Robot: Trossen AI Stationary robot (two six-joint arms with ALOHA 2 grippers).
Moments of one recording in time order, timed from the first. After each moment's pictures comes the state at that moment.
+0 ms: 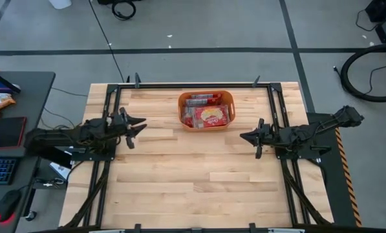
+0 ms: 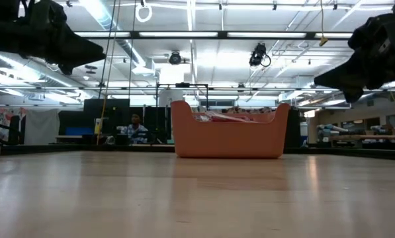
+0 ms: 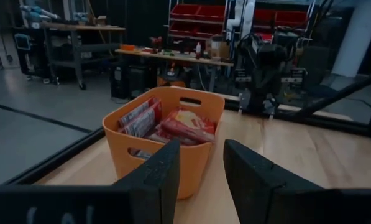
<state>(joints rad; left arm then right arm) 0.04 0.19 0.14 0.06 -0.32 -0.10 0.30 0.30 0.01 0.14 0.53 0.28</state>
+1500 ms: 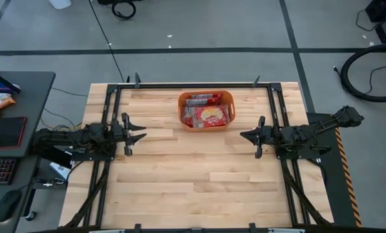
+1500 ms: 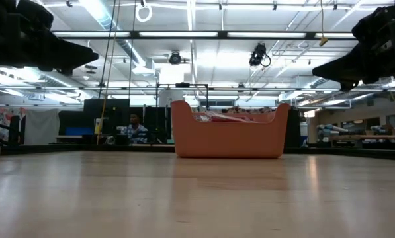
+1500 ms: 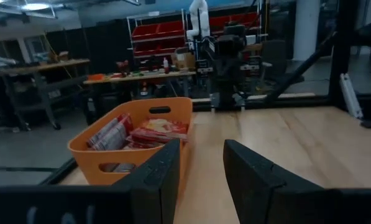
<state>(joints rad) -0.05 0.01 0.01 0.06 -0.25 0.11 0.30 0.30 0.01 0.21 0.53 0.05</state>
